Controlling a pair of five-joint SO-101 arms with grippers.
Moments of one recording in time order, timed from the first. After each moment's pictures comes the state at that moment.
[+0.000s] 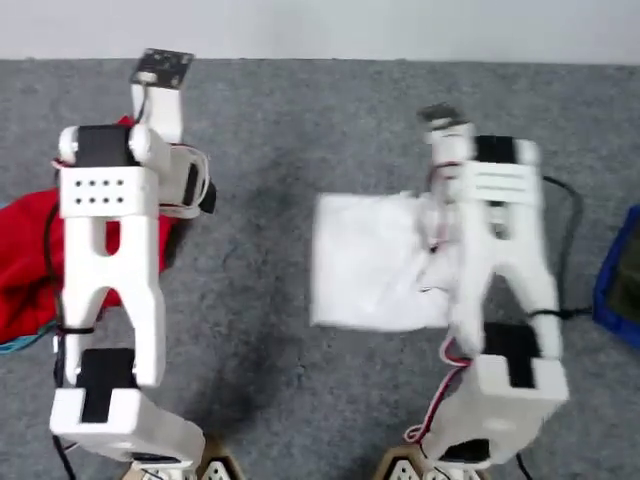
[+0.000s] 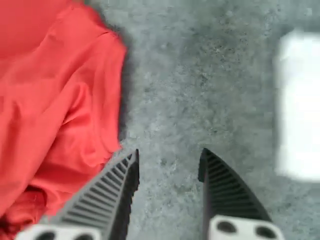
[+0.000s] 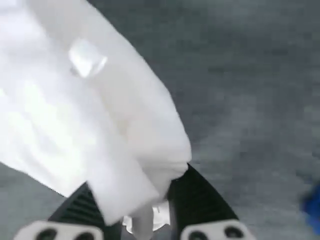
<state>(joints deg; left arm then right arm) -6.1 4.2 -17.0 99.4 -4.3 5.5 11.2 -9.1 87.6 19.0</state>
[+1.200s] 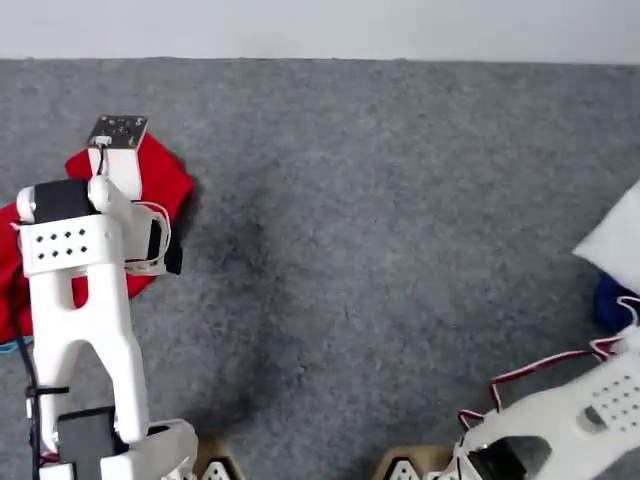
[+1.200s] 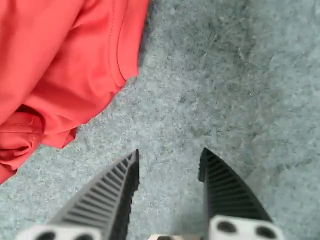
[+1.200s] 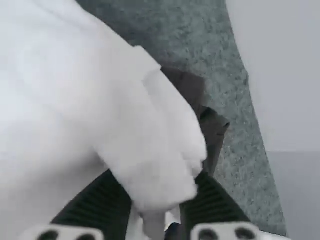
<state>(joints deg) -14.3 -11.8 7.7 99.4 -6.5 56.4 41.6 -38.1 49.0 45.4</state>
